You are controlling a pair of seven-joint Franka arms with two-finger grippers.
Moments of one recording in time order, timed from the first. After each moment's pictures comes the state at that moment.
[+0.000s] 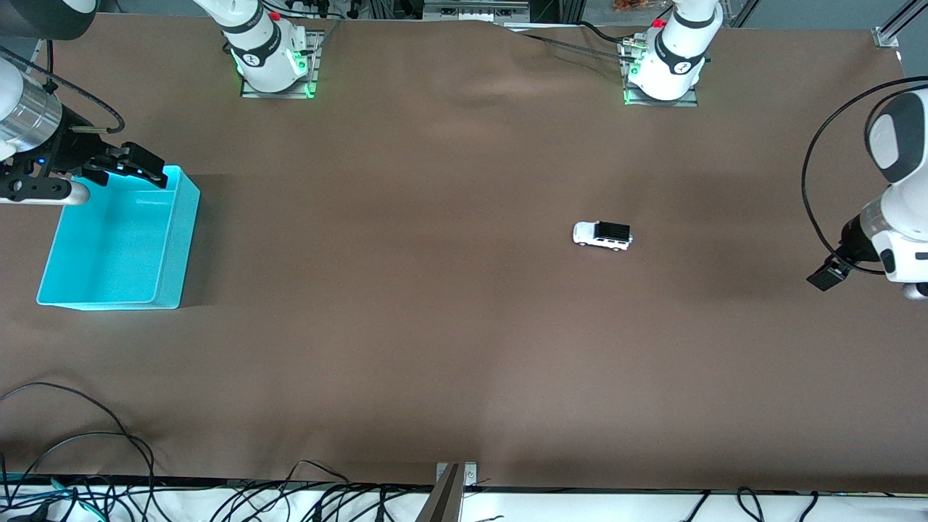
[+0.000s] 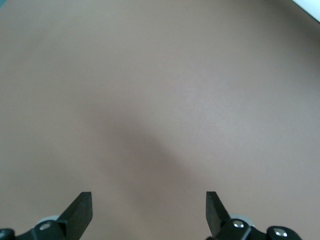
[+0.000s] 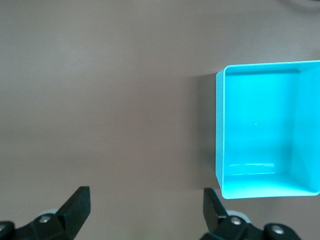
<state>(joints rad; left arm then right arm) 0.35 0.20 -0.22 -1.80 0.23 2.01 -0.72 0.02 -0.01 0.02 -1.72 0.01 1.65 0.08</state>
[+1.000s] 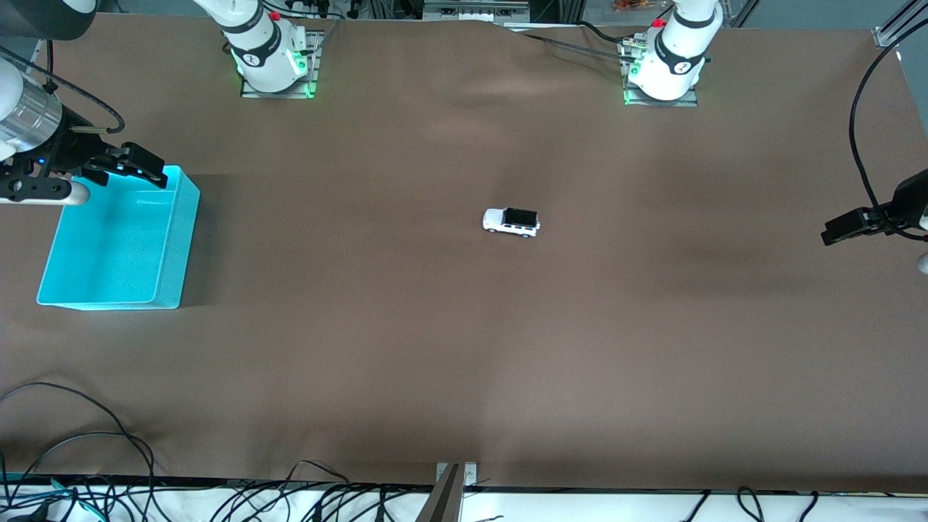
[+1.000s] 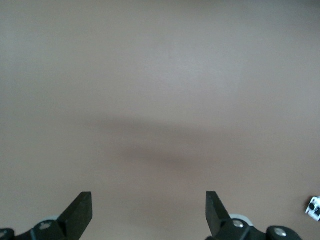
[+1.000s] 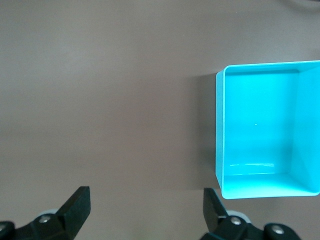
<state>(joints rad) 0.33 0.20 -0.27 -1.48 0.09 1.62 -0.08 0.02 -0.01 0.02 -1.72 0.01 1.65 0.08</state>
